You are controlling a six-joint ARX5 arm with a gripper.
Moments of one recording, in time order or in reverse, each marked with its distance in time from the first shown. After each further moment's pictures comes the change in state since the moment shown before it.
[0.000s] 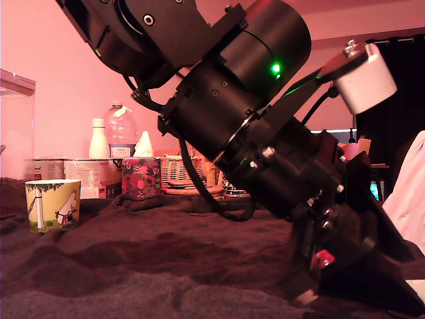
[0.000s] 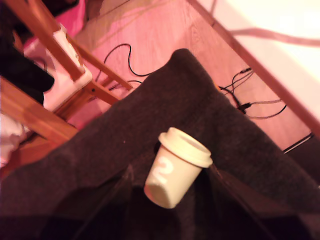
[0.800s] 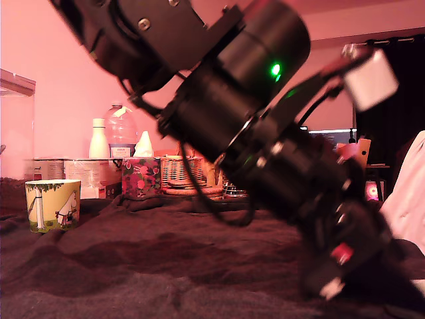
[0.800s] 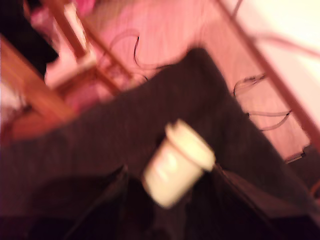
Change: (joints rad) arm -0.006 0.000 -0.005 0.040 0.002 -0.179
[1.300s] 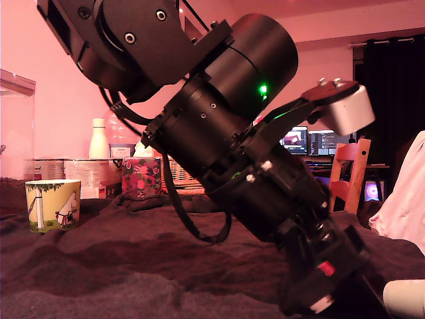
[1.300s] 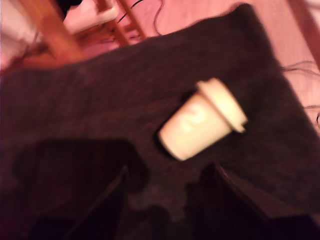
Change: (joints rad) arm 0.015 0.000 -0.050 0.001 -0.128 -0.138
